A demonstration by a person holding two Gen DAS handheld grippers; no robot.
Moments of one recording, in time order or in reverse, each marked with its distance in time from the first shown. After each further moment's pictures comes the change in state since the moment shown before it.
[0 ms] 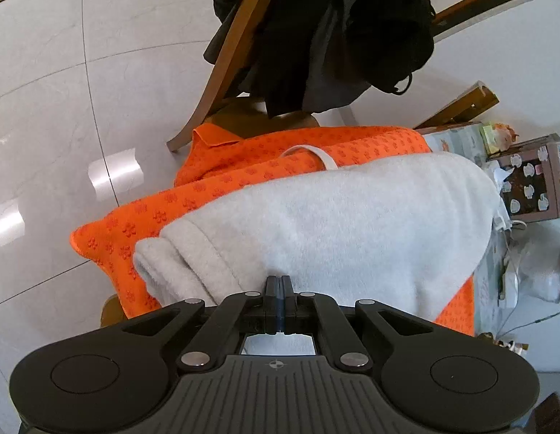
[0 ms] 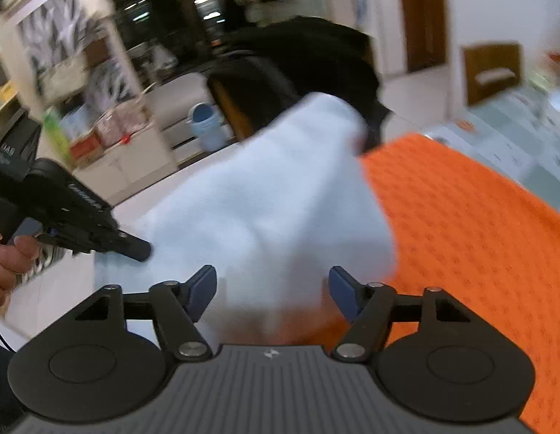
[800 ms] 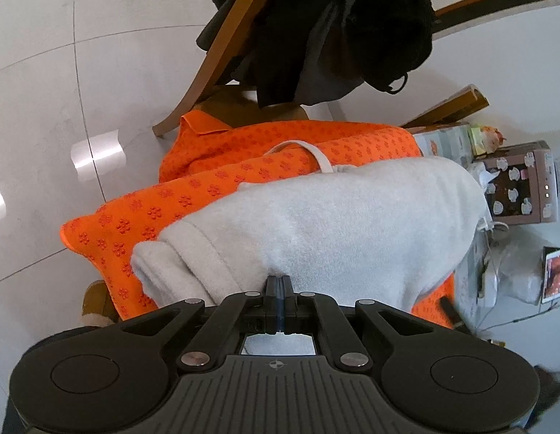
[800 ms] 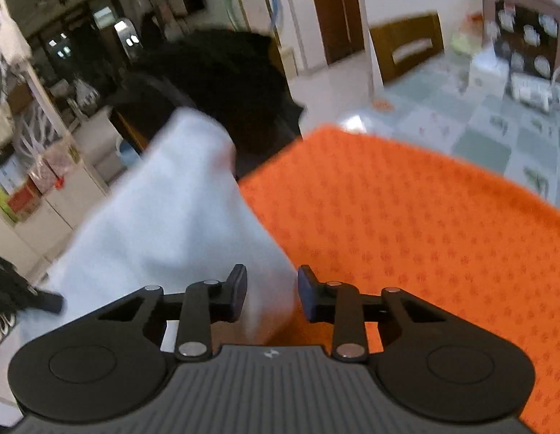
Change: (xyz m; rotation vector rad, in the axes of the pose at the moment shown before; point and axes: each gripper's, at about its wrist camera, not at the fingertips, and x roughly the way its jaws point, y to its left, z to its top) left arm 0.001 0.008 0.006 -0.020 0.044 -0.070; right arm 0.027 -0.047 0.017 0.162 -0.073 -0.168
